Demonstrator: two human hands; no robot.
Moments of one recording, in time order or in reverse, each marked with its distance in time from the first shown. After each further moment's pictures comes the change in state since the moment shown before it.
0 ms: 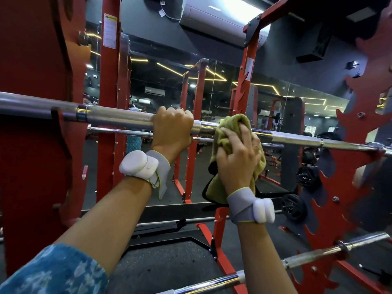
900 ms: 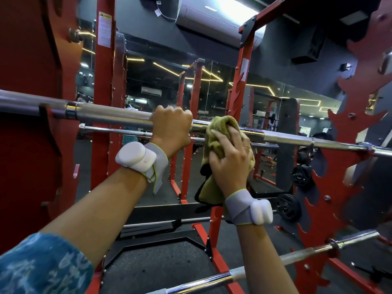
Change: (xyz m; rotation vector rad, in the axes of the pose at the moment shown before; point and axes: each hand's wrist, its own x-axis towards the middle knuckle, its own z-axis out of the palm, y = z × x) left_hand 0.009 0.010 -0.016 -0.059 -0.199 0.001; right_hand -0.003 0.010 -0.009 -0.010 -0.063 -0.132
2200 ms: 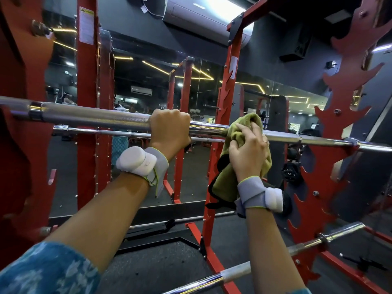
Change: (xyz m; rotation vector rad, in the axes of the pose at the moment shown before) left_hand 0.008 0.037 0.005 0.026 0.026 -0.060; right_hand 0.030 0.052 -0.023 -0.038 -0.021 0.382
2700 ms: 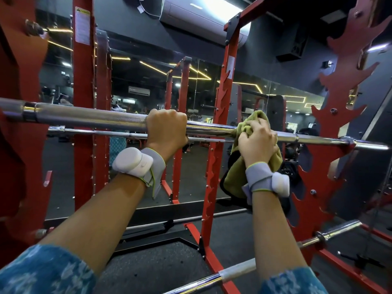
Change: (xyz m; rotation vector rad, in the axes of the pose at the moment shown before) left_hand 0.000 0.000 0.005 0.040 0.033 0.007; right_hand 0.030 0.008 -0.010 -0.111 -0.025 0.110
